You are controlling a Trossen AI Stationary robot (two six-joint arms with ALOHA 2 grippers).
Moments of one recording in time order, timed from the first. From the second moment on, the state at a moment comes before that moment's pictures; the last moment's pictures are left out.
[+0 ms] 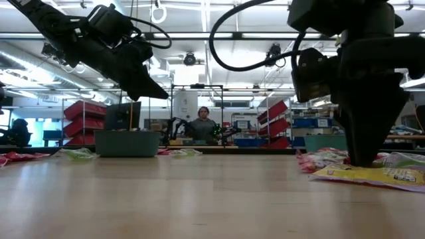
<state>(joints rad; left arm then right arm) 0.38 1.11 0.47 0.19 0.19 0.02 0.32 1.71 0.90 -0.49 -0.11 0.79</state>
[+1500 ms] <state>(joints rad) 0.38 1.11 0.47 0.18 0.21 0.01 0.23 1.54 0.89 -0.56 -0.02 0.74</state>
